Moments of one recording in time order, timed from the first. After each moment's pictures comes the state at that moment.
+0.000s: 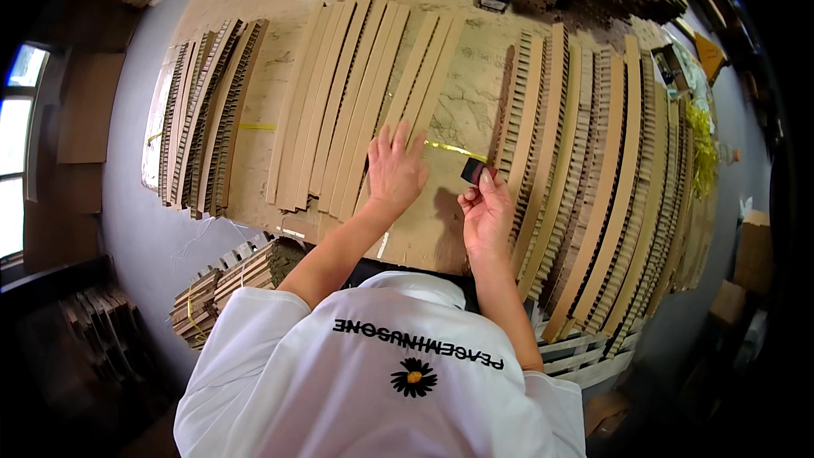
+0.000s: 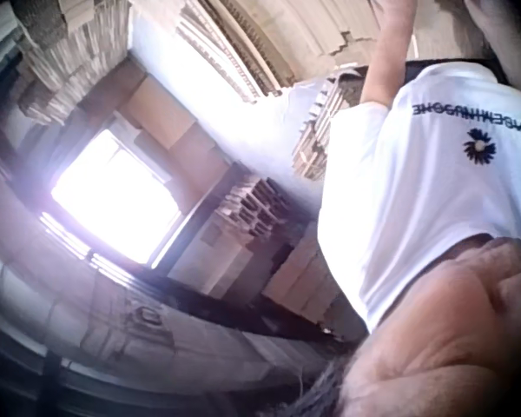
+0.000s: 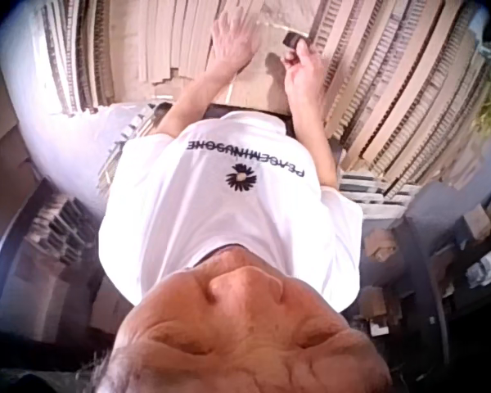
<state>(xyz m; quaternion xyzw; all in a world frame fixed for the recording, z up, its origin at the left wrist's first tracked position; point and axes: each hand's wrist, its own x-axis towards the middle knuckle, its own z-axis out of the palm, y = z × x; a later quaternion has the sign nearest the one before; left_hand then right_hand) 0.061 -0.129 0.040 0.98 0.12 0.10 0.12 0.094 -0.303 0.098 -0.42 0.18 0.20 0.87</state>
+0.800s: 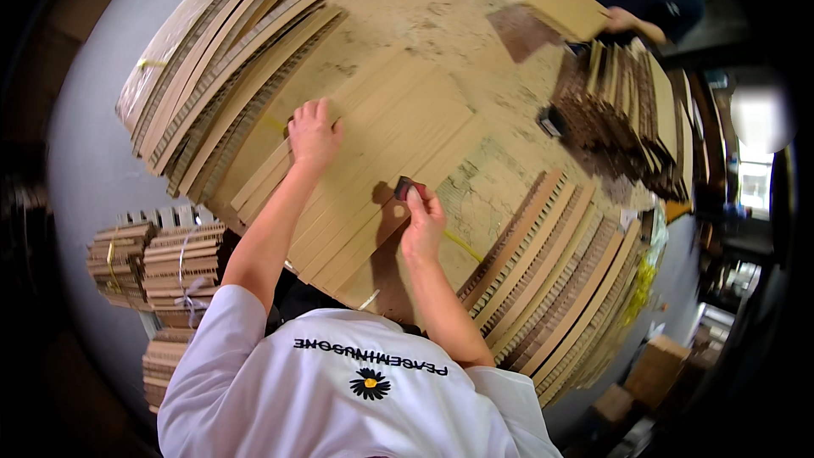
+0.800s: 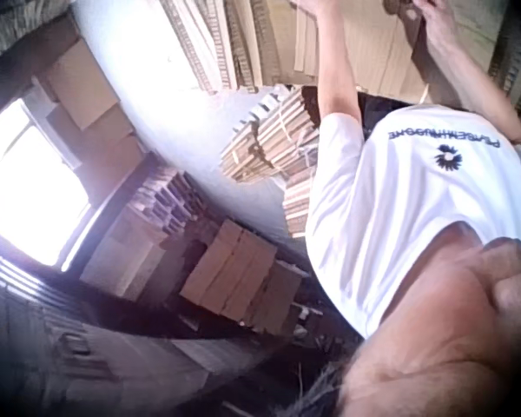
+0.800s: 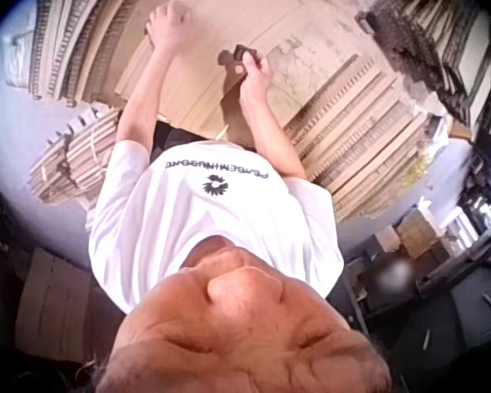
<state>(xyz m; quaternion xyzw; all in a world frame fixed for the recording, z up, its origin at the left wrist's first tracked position) 0.055 0.129 0.003 0.87 0.44 0.13 0.17 0.119 -0.112 0.026 -0.54 0.04 0.28 0.79</state>
